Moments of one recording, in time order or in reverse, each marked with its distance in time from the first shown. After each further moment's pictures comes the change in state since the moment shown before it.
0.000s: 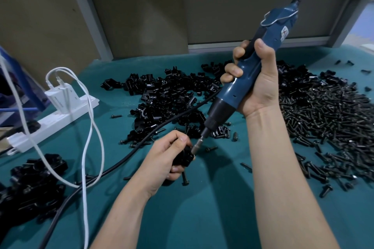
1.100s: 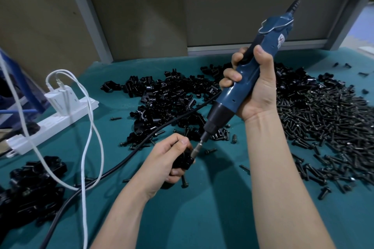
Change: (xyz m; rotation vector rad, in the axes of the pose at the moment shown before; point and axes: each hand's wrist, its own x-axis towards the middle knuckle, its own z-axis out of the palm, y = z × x) left_hand -0.001 0.006 0.003 0.003 -0.009 -0.061; right_hand 0.000 0.002 -0.007 -0.011 0.022 0.019
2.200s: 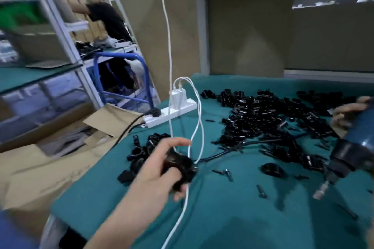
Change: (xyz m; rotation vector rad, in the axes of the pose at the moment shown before) left_hand -0.176 0.049 -0.029 0.202 0.636 0.239; right_hand 0.096 -0.057 -0.046 -0.084 0.130 0.216
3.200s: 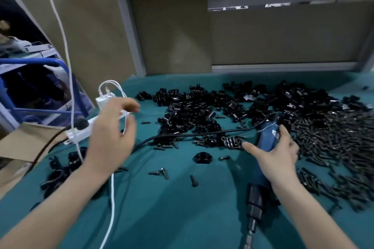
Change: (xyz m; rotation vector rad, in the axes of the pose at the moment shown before) left_hand 0.111 -0.001 0.038 0.682 0.197 0.963; right_hand -0.170 0.112 -0.023 -1.190 0.627 -0.022
